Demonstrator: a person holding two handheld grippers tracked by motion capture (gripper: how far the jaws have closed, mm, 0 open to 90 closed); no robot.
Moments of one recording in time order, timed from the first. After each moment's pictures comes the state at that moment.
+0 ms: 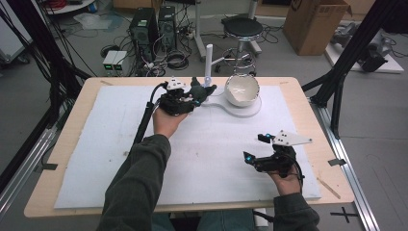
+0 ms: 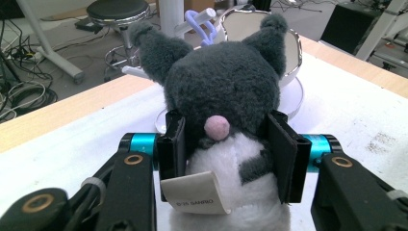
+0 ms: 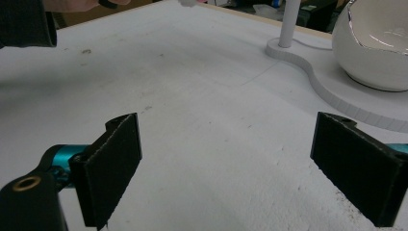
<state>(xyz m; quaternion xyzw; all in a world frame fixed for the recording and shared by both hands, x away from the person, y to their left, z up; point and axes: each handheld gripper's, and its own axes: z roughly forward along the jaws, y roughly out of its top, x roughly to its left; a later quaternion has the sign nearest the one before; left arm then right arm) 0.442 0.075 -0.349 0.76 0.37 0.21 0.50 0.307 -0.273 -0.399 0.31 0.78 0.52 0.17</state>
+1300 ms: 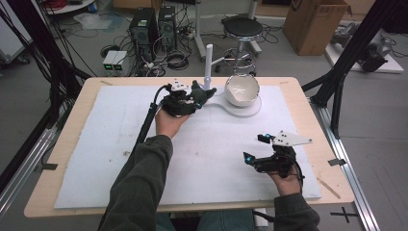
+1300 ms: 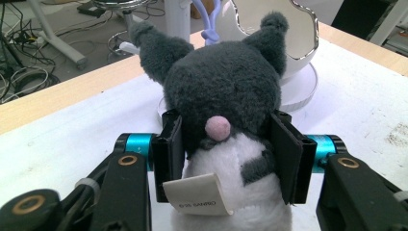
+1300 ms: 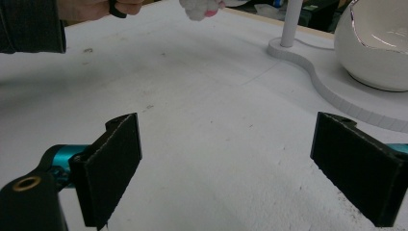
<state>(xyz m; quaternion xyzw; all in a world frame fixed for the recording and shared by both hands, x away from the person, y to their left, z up) 0.450 0.069 -0.363 0.77 0.38 0.20 0.47 0.306 -0.273 -0.399 0.31 0.78 0.52 0.17</state>
